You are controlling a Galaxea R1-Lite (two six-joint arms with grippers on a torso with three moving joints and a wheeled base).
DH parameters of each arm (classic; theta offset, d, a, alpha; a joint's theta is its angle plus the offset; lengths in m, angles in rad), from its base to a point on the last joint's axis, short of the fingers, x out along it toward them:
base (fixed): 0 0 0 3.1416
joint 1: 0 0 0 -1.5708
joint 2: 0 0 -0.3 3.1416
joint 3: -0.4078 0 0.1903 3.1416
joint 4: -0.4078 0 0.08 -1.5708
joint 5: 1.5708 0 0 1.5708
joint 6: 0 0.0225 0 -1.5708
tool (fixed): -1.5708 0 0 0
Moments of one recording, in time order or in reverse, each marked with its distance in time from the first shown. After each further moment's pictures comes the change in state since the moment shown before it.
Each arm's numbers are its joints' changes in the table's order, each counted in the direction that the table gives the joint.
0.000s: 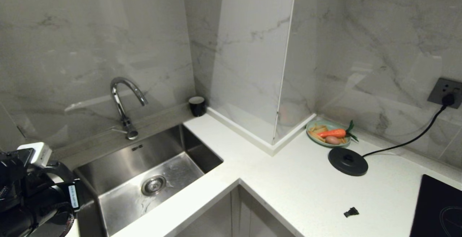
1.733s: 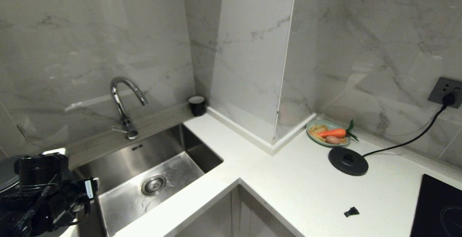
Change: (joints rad) left arm -0.092 -0.446 -0.015 0.347 0.141 -0.018; right arm 0.000 0.000 0.000 0.000 0.001 0.000
